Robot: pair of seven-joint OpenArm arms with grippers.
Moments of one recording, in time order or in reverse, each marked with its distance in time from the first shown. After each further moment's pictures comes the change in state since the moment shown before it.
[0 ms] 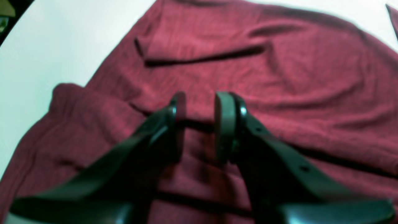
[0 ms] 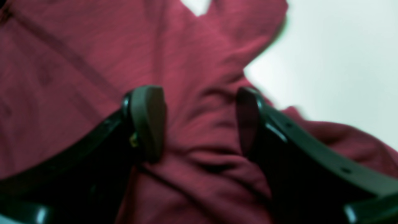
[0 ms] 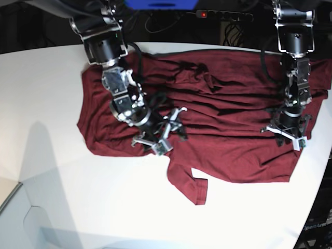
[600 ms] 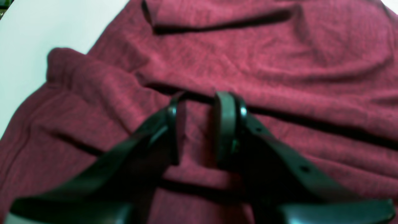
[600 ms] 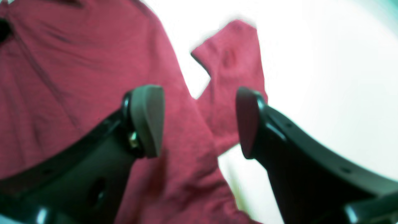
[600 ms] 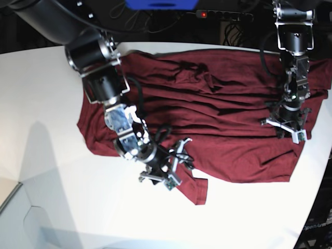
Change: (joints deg) left arm 1.6 0.0 0.0 -4.3 0.0 -0.4 -2.7; right arm 19.0 -1.2 -1.7 -18.2 0.4 0.6 -0.4
